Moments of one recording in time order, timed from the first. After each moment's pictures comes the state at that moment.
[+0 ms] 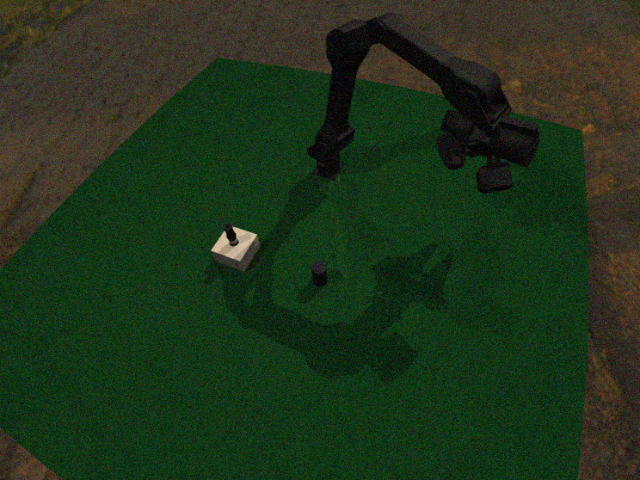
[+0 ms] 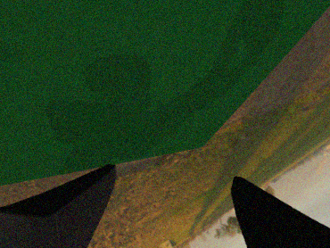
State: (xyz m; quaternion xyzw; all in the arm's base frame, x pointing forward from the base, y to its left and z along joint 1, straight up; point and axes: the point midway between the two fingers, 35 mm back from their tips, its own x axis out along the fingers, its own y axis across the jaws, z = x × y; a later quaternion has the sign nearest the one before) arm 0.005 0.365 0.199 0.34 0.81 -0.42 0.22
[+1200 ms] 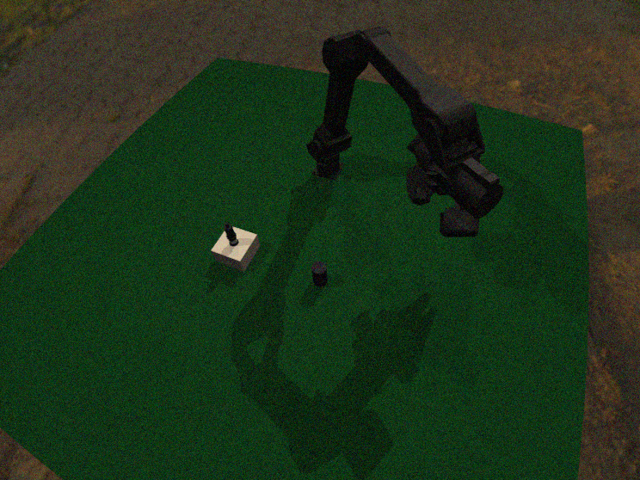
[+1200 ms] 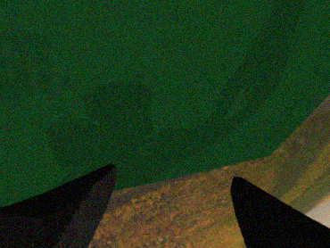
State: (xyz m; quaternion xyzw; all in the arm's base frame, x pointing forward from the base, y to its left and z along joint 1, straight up) arm 0.130 0.337 0.183 0.44 0.74 -0.44 0.26
